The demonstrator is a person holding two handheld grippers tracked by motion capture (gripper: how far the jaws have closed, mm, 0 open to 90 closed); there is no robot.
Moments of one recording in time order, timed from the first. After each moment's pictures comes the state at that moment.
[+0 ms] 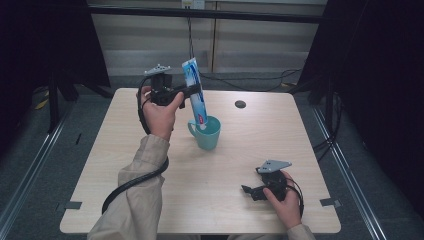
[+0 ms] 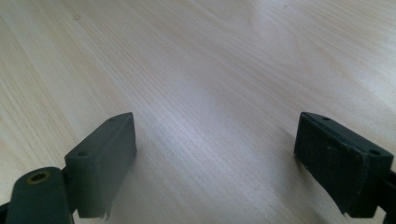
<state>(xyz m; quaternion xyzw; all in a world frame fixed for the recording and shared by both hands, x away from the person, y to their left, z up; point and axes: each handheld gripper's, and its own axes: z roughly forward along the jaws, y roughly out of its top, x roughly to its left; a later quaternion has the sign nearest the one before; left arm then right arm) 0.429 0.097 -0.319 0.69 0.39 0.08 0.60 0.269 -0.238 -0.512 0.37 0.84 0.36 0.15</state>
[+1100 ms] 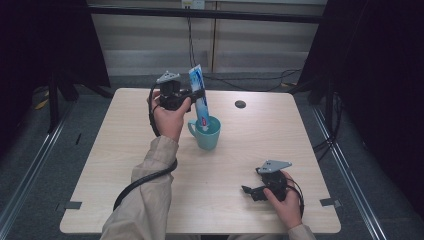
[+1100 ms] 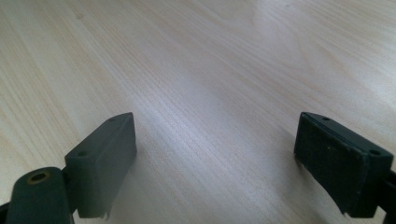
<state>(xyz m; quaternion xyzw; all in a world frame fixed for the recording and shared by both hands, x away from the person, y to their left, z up) 0.445 0.079 -0.353 0.69 0.39 0.11 0.59 0.269 -0.238 -0.512 0.37 0.84 0.37 0.14</state>
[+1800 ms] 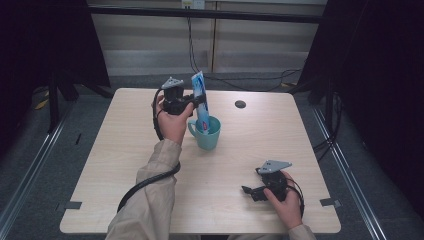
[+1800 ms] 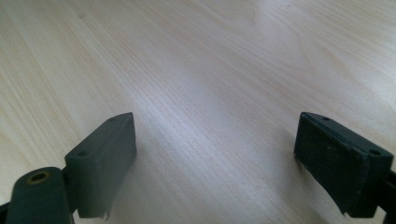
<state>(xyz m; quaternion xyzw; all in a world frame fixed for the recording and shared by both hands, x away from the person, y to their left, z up) 0.448 0.074 -0.375 0.70 0.40 0.11 0.58 0.268 -0.238 -0.512 0.37 0.84 0.37 0.14</state>
